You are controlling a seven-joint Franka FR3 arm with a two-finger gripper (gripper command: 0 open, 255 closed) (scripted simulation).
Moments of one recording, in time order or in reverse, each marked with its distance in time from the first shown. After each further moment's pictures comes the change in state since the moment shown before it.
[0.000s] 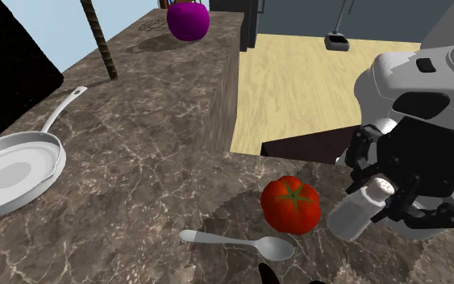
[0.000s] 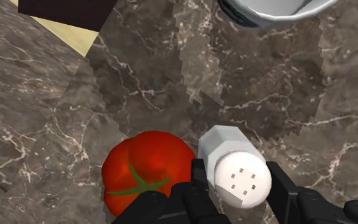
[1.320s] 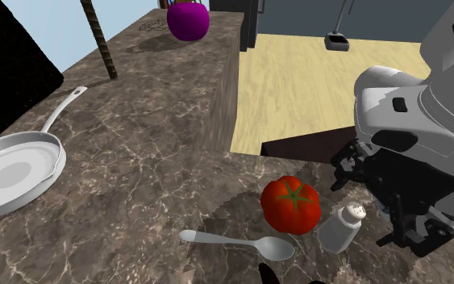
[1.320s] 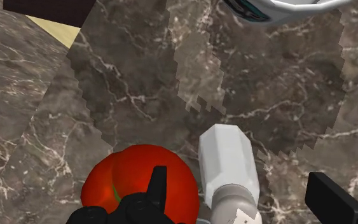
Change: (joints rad) arm 0.004 0.007 0.012 -0.091 0.006 0.099 0.007
